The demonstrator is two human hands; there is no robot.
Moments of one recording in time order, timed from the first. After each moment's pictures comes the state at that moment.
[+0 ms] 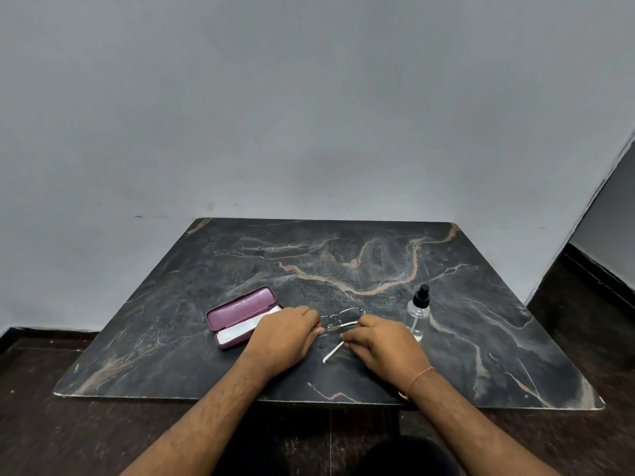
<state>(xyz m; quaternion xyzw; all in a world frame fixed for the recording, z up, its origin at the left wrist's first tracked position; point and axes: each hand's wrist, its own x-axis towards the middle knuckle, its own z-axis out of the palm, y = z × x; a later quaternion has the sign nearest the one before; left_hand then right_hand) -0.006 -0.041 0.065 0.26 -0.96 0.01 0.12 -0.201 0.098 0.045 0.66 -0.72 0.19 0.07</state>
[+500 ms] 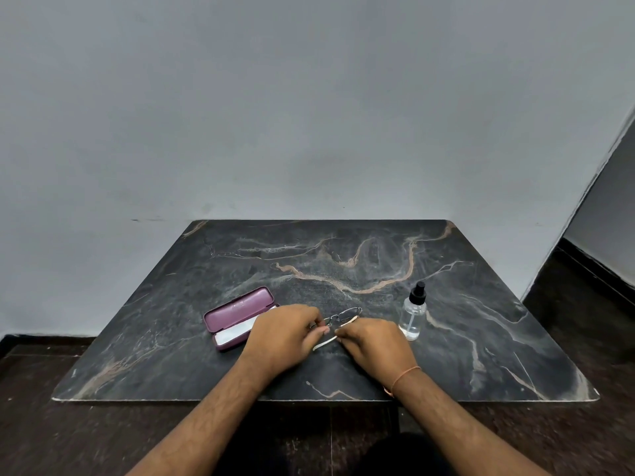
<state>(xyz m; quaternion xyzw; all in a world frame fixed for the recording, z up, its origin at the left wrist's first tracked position) -0.004 -0.032 0.075 0.28 -0.94 -0.05 0.17 -0.184 0.090 0.045 0.63 -0.76 0.17 0.07</state>
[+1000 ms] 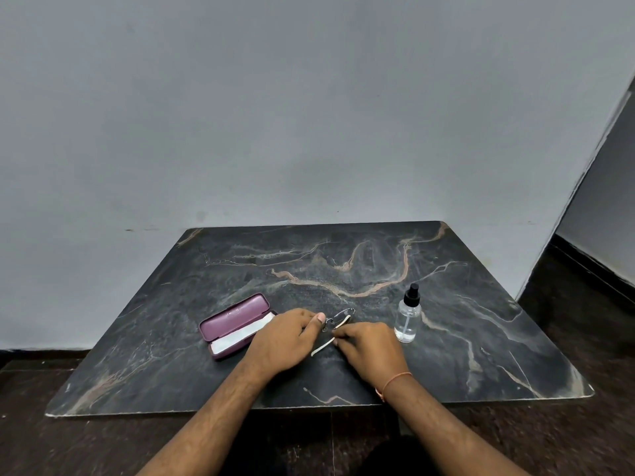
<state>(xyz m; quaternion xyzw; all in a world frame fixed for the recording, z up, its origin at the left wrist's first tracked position) -0.020 -0.042 0.067 0.32 -0.91 -0.22 0.12 -0.176 0.088 0.044 0.54 -0.80 0.26 -0.01</state>
